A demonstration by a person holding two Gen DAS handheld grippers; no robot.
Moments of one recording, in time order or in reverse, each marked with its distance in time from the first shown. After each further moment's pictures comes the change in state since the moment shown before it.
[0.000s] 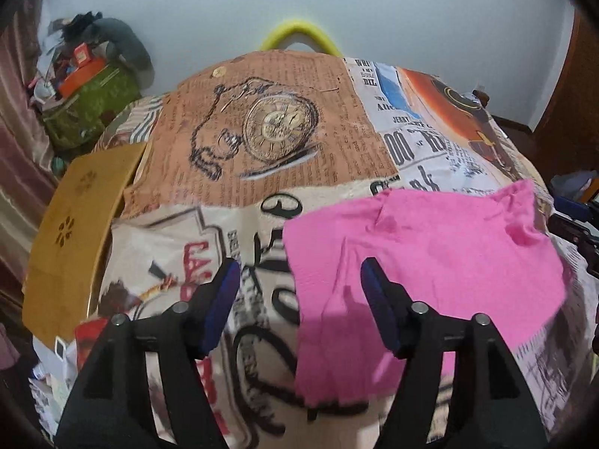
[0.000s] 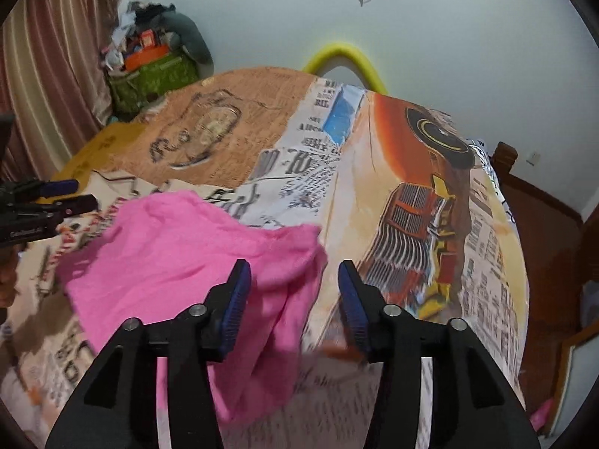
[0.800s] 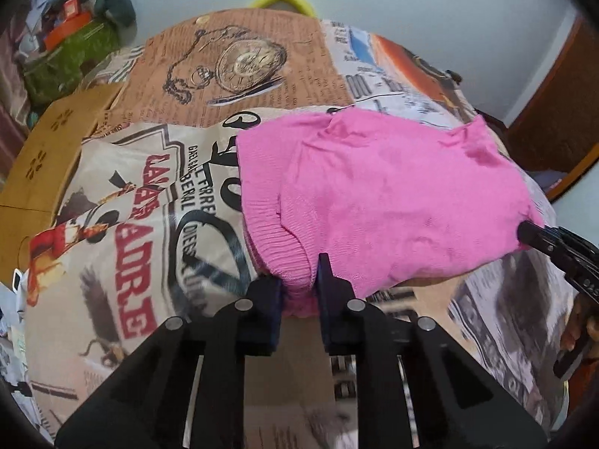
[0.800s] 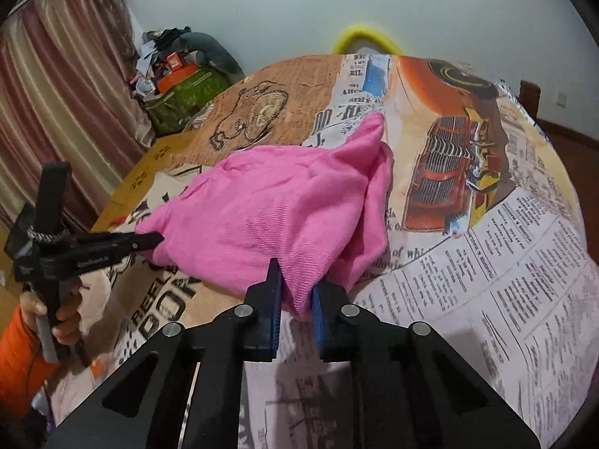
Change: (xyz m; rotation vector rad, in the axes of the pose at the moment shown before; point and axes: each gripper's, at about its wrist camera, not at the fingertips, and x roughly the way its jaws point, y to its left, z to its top) left arm -0.021 -0.021 -0.076 -0.059 0.092 -0.148; right arm -0.019 0.028 -0.064 0.134 0.022 0.201
